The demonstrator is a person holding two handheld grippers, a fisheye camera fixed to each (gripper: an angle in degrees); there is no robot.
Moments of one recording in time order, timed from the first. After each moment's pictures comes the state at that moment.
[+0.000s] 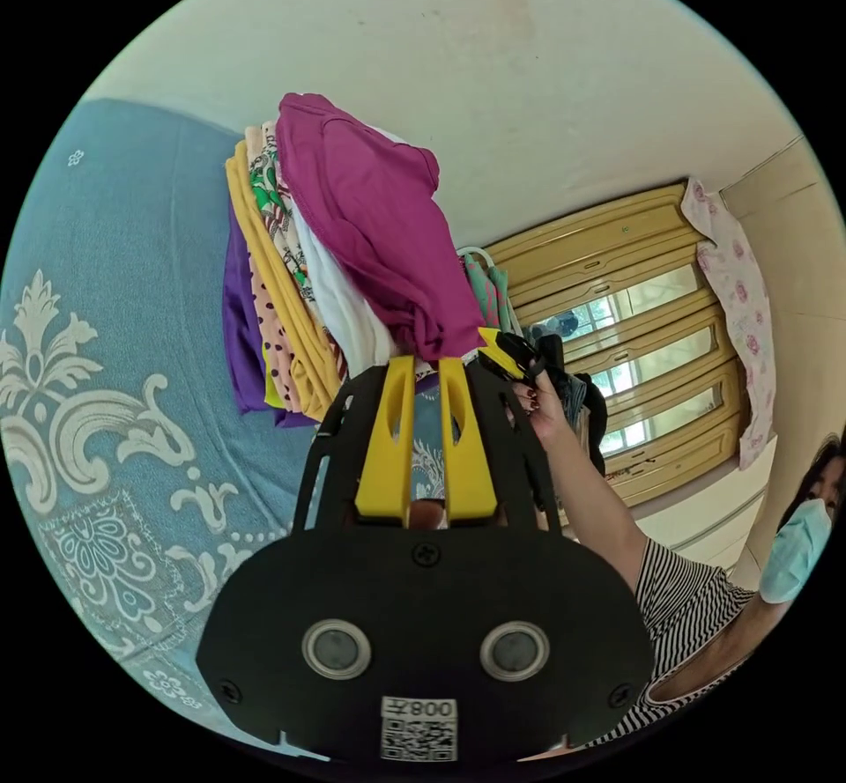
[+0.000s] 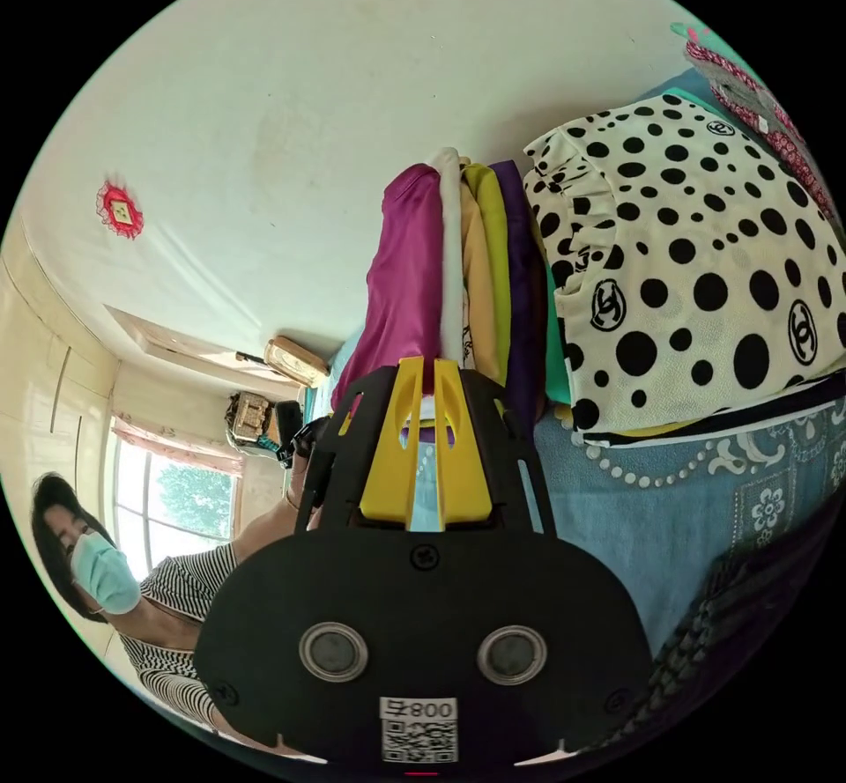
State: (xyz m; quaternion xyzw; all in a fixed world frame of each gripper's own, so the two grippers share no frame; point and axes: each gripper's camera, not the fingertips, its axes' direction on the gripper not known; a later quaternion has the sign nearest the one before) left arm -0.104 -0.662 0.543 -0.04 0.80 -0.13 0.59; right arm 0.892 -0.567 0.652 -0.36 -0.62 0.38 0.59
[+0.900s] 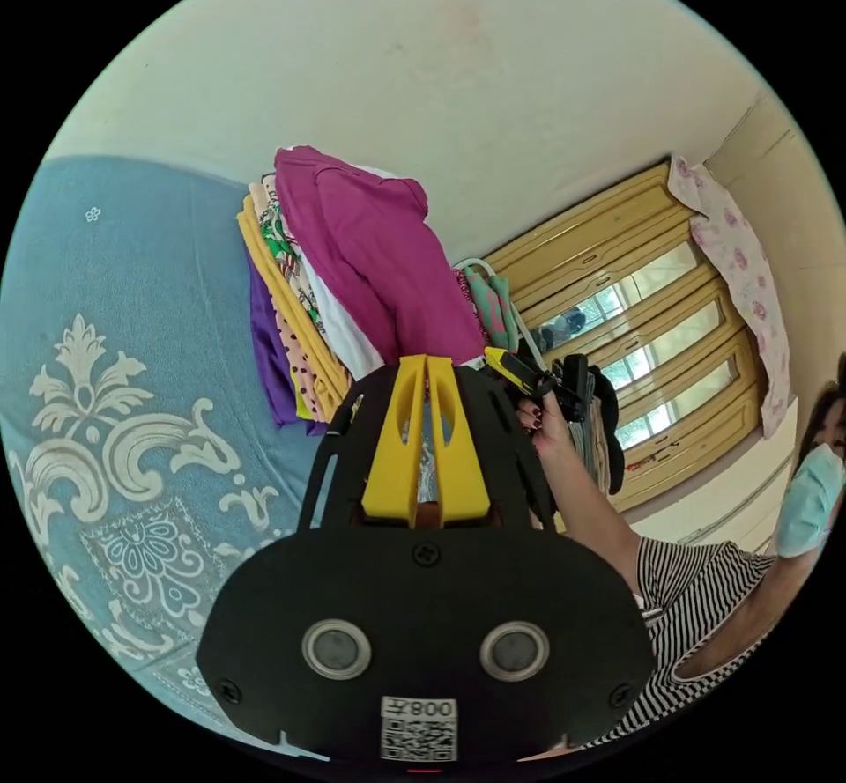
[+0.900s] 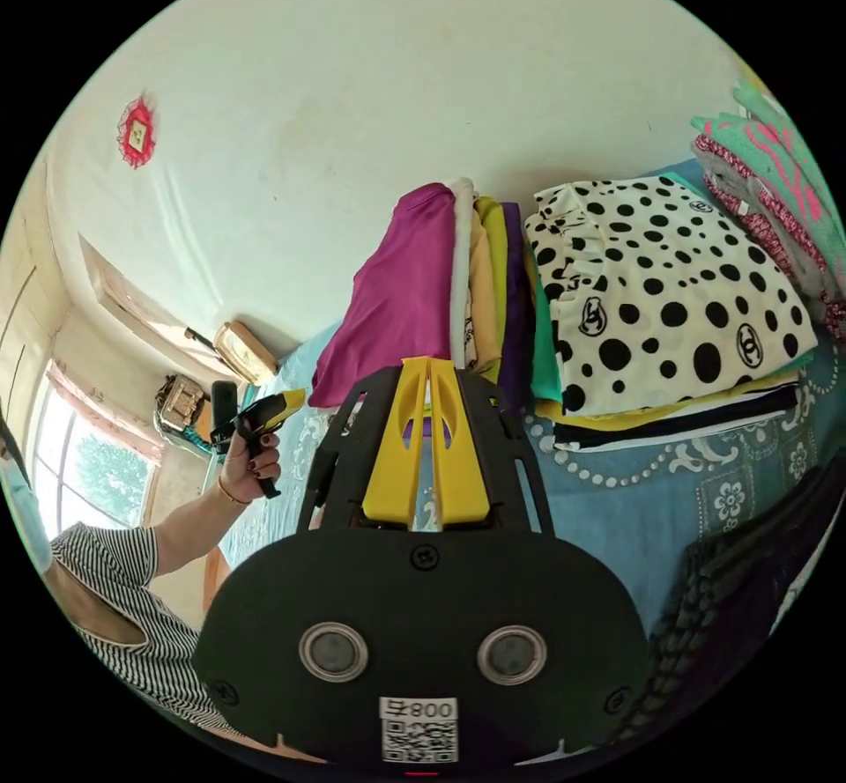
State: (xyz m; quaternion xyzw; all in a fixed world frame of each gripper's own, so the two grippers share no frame) left arm -0.126 -0.649 0.656 0.02 0.78 -0.12 0.62; right arm 0.908 -0.653 0.587 -0.28 -0.54 0.34 0.72
